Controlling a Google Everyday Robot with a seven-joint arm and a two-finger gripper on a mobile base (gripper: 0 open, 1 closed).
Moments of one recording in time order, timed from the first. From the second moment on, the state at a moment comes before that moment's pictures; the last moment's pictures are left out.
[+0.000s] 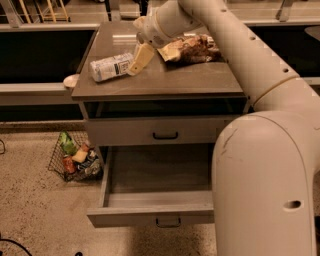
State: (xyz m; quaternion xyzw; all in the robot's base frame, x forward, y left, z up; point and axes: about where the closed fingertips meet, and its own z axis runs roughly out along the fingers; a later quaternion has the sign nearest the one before) arm 0.769 0.070 0.917 -0.66 0.61 0.14 0.42
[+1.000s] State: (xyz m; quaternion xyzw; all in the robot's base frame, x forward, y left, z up) arm 0.803 0.132 0.884 -0.65 0.59 0.17 0.44
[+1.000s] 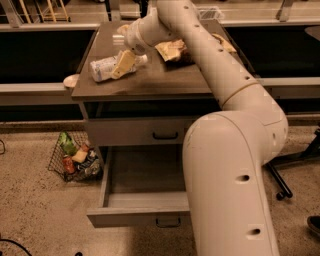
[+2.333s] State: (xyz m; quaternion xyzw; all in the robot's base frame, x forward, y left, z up) arm 0.807 0.141 0.838 -0.62 0.64 0.22 0.40
